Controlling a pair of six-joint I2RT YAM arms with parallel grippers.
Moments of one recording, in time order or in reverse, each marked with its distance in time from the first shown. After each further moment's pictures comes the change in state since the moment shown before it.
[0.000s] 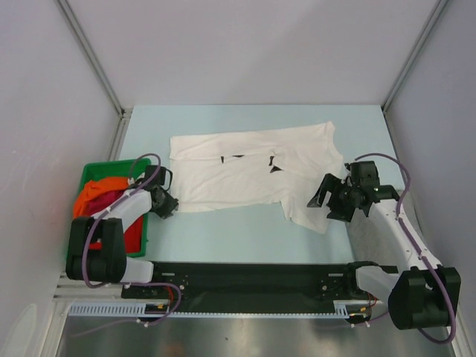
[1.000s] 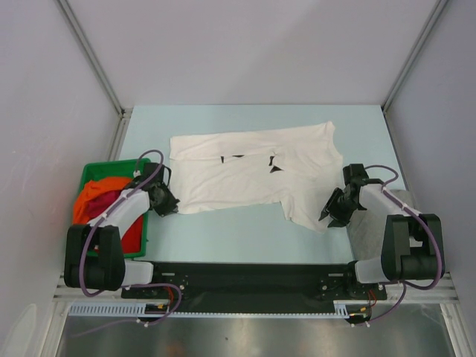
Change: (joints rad) left arm -0.005 -0.048 0.034 -0.048 0.106 0.192; right arm -0.053 0.330 -0.054 0.064 0.175 0.109
